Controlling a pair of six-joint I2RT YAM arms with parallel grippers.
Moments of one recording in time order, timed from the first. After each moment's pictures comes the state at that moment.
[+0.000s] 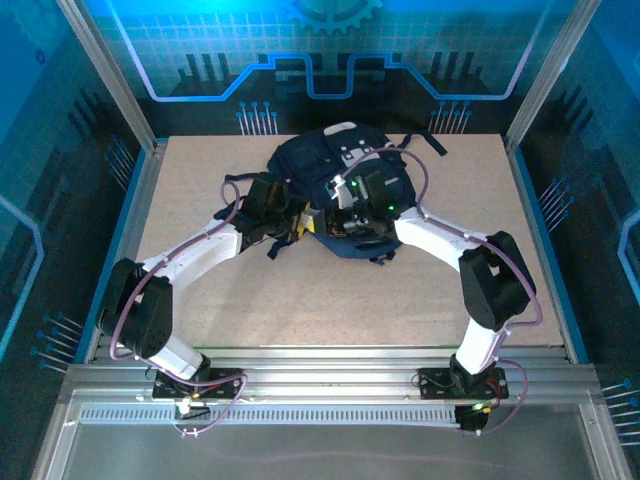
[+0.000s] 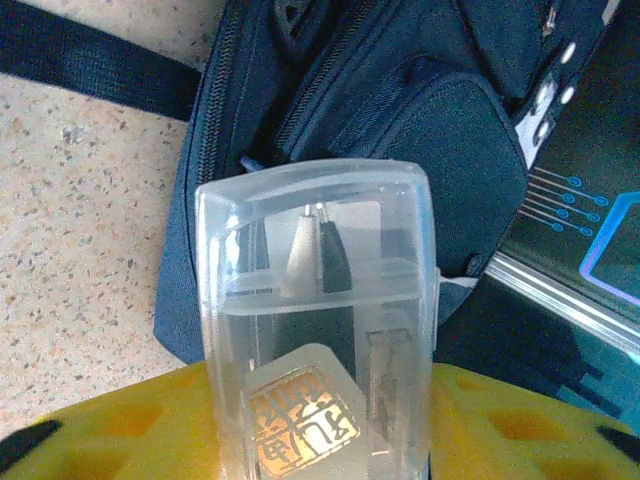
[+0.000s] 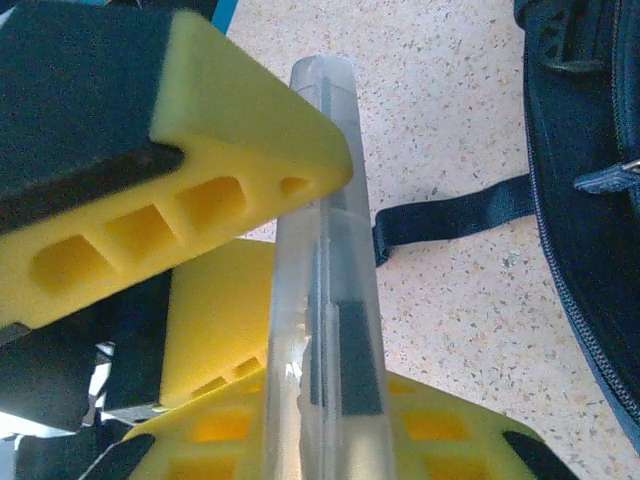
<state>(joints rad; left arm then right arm) -0.45 1.56 1.09 -0.28 0.17 -1.68 0.55 1.76 1.24 -0.21 -0.63 0.51</state>
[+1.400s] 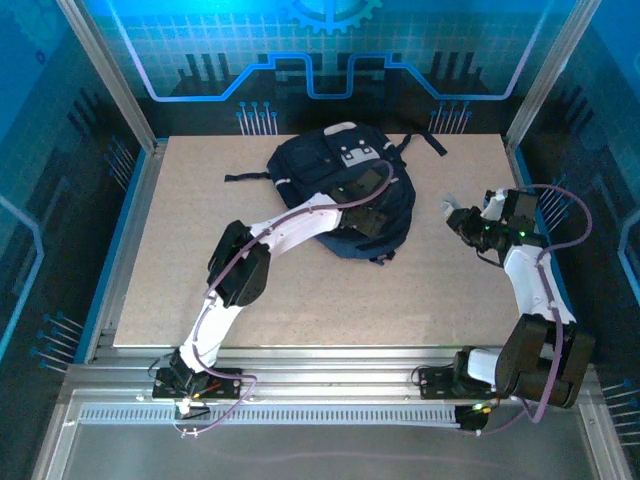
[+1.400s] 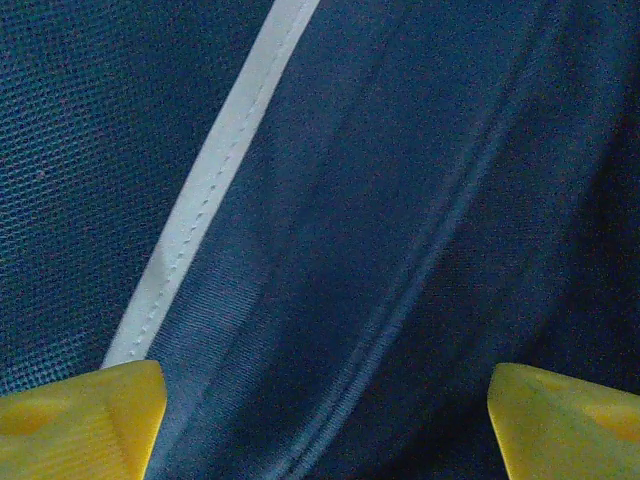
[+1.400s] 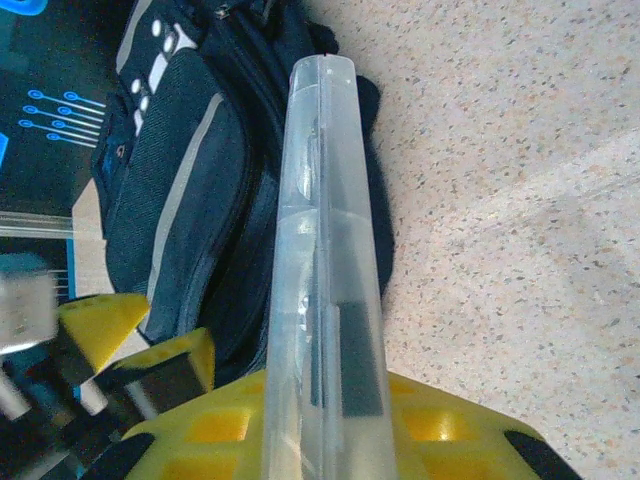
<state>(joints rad) -0.76 2.26 1.98 -0.77 -0.29 -0.16 -0.28 1.24 0.86 -0.45 -0.60 0.52</state>
